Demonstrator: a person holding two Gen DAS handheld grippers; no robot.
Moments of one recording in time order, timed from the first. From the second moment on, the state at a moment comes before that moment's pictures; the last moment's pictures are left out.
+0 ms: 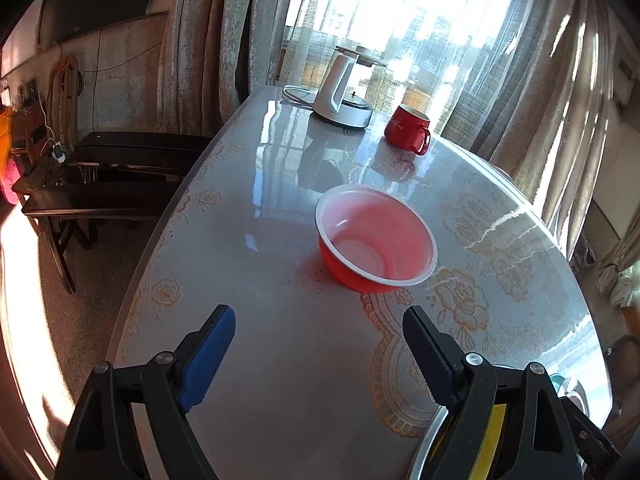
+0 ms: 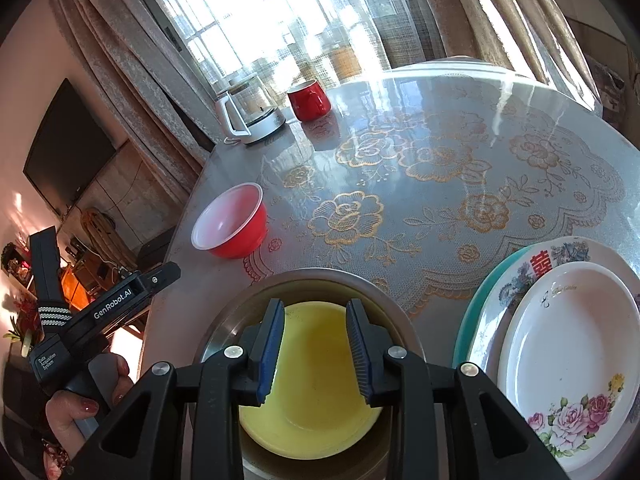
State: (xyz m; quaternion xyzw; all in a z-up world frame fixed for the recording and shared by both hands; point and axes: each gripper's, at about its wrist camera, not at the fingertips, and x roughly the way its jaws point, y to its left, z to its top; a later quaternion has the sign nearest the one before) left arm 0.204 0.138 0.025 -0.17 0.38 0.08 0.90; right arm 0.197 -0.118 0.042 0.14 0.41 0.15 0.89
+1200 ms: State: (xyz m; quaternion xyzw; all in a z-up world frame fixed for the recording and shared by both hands) left arm 0.269 0.178 -0.004 -0.22 0.36 0.04 0.91; right arm 0.347 -0.025 0.027 0.14 0.49 0.16 0.84
